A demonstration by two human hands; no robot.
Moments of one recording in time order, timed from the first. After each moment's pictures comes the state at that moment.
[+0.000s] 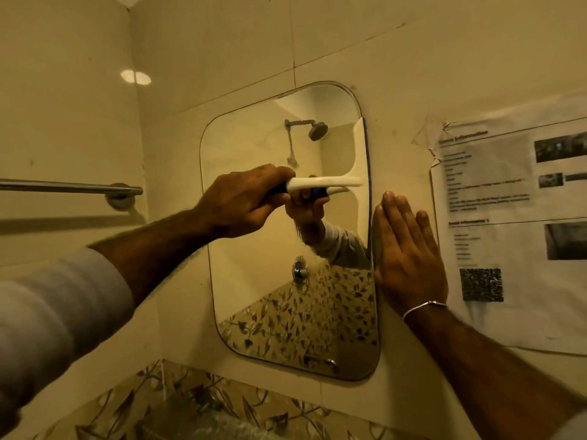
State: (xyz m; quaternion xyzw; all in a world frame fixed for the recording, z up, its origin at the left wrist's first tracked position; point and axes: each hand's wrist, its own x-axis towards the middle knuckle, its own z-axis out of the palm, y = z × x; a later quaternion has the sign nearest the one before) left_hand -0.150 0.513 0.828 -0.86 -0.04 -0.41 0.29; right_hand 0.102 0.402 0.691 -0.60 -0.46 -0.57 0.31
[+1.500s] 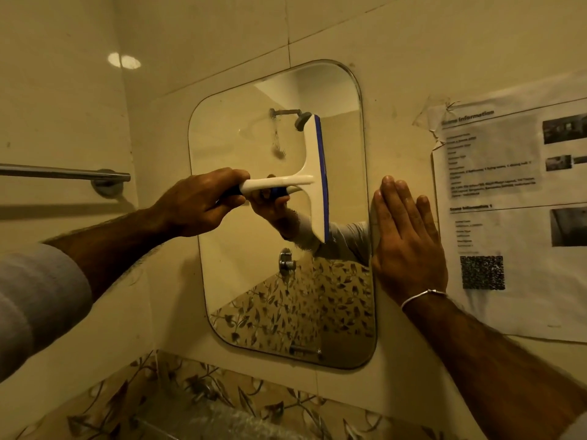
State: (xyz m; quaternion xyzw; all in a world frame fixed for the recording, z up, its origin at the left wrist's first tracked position) left_hand -0.188 0.566 0.813 -0.88 -0.06 -0.39 0.26; right_hand 0.100 0.403 0.693 -0.59 -0.46 -0.58 0.33
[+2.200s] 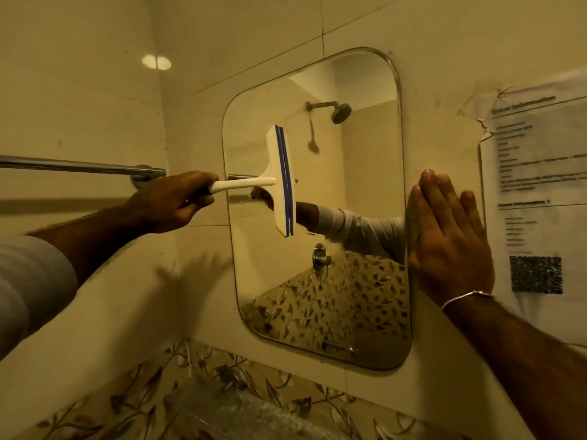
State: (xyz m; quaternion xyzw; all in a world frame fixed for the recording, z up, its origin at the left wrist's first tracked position) left_hand -0.276 0.603 0.816 -0.89 -0.19 -0.34 0.23; right_hand 0.097 0.401 0.693 -0.57 -0.47 -0.58 0.35
